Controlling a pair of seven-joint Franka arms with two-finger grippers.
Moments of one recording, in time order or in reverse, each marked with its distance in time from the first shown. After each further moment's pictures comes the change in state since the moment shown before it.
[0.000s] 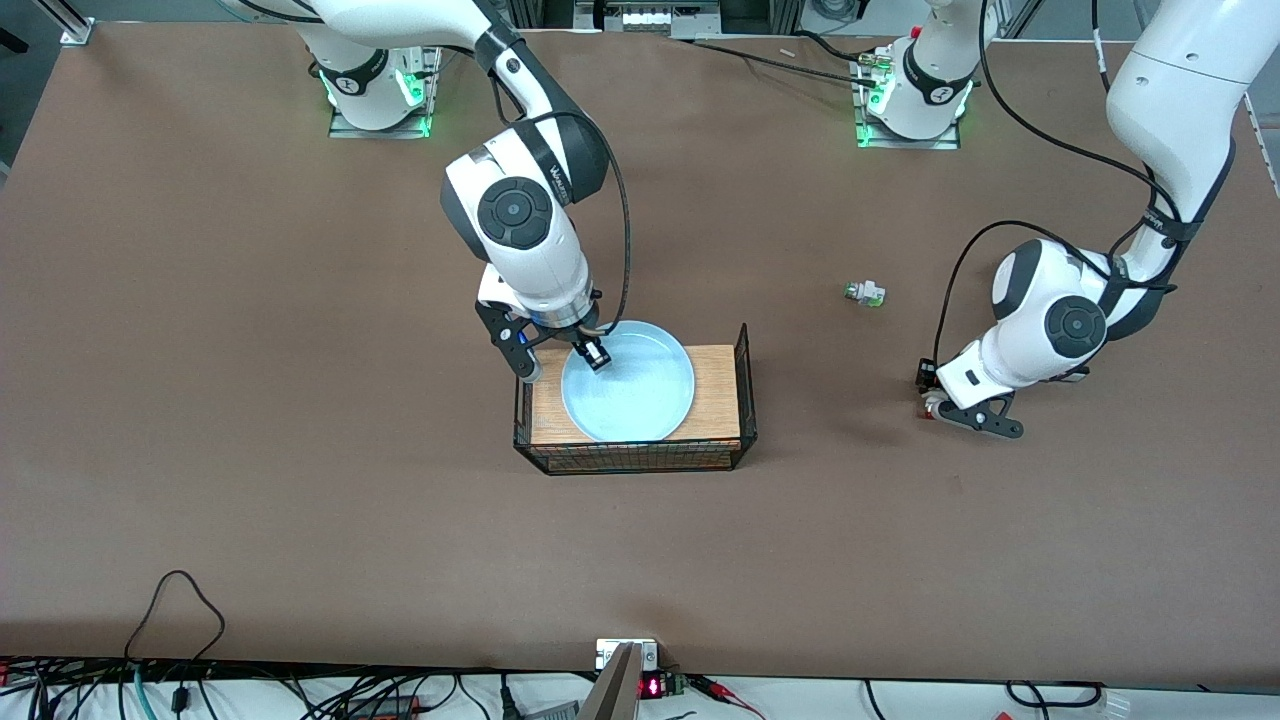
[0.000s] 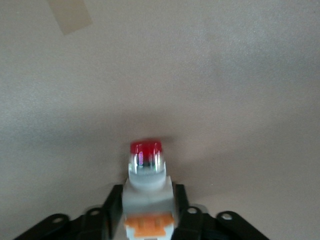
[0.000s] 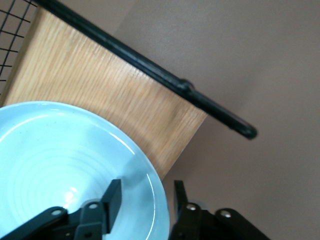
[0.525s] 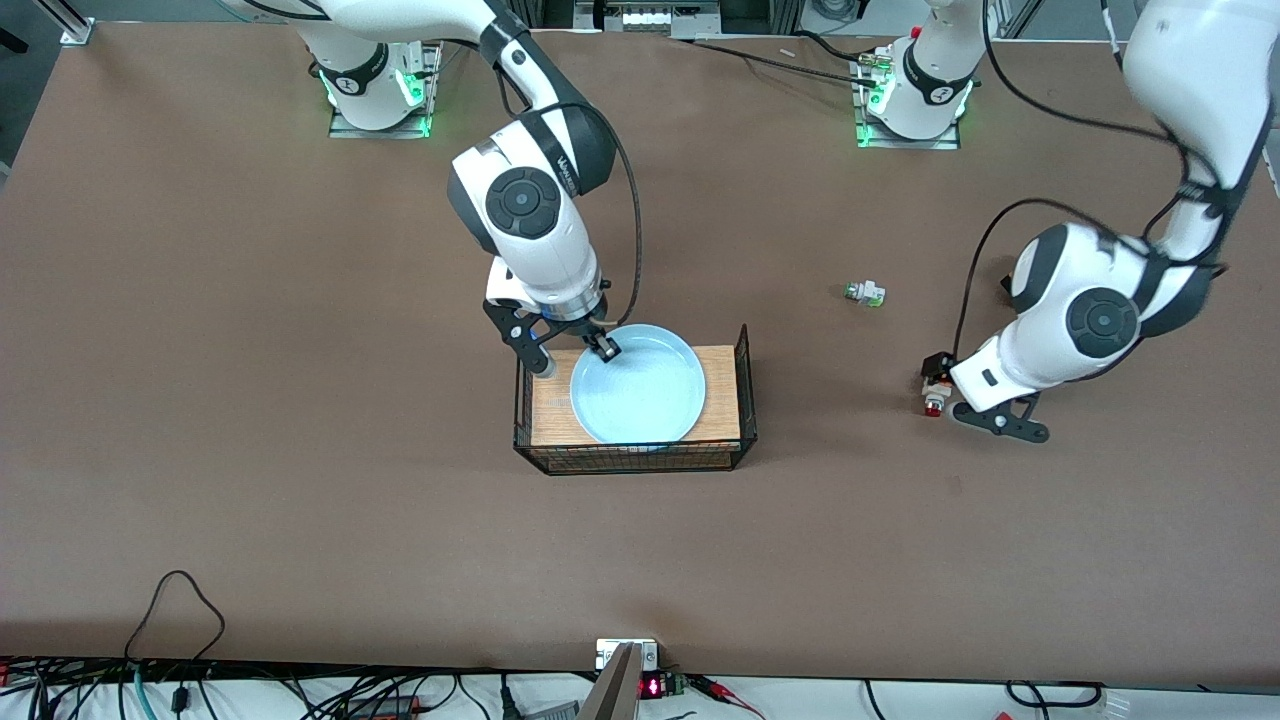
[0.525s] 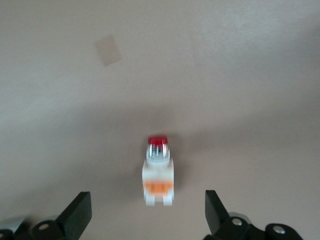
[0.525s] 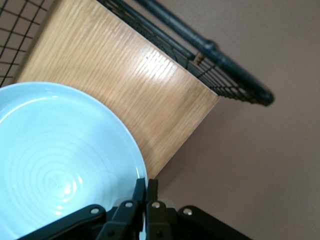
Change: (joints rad) left arm 0.005 -0.134 -0.108 0.175 -0.003 -0.397 -0.055; right arm 0.018 -0.010 0.001 0.008 0.002 0.001 -0.077
